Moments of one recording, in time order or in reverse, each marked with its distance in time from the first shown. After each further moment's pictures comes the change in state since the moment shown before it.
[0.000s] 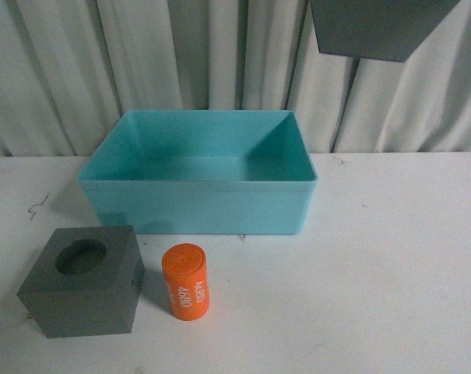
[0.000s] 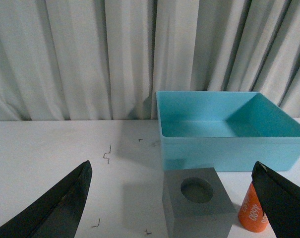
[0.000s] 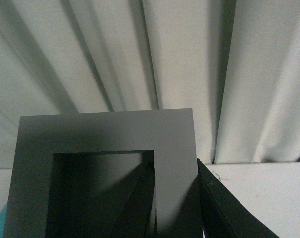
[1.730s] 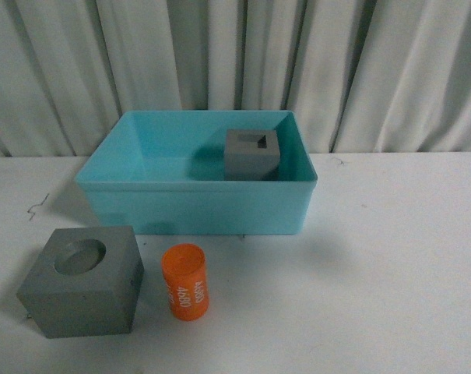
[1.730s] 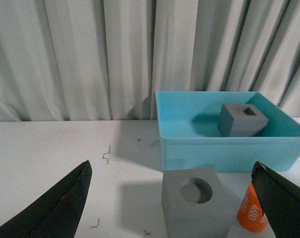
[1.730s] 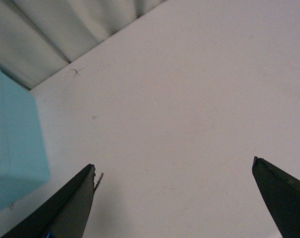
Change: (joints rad) left arm 0.000 0.000 0.000 0.000 0.000 0.000; right arm -0.224 -0.349 -0.491 -0.212 0.186 0.270
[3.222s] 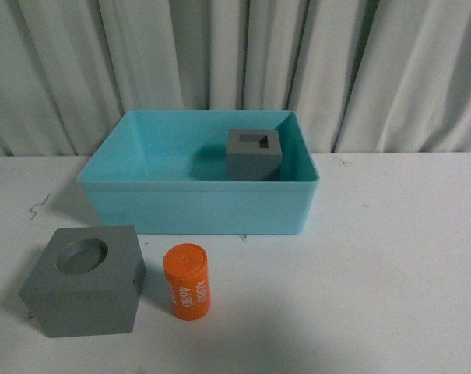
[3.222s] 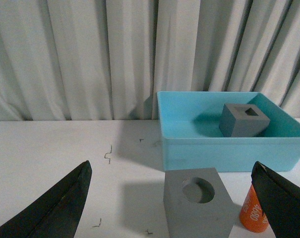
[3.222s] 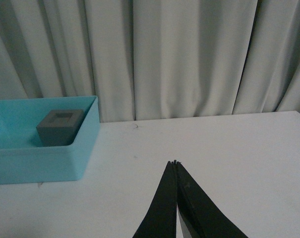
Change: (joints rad) left arm 0.000 0.000 0.000 0.000 0.000 0.000; right arm 0.021 -0.784 -0.663 0.410 -0.160 -0.435
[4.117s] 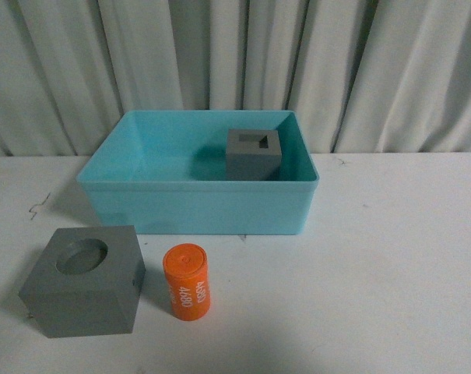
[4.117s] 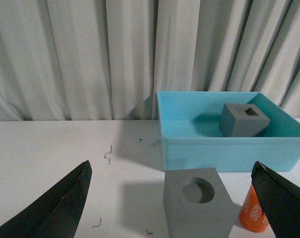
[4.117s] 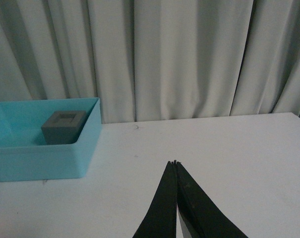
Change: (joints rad) left arm 0.000 0.000 0.000 0.000 0.000 0.000; right arm 0.000 -0.324 0.000 -0.314 0.000 0.000
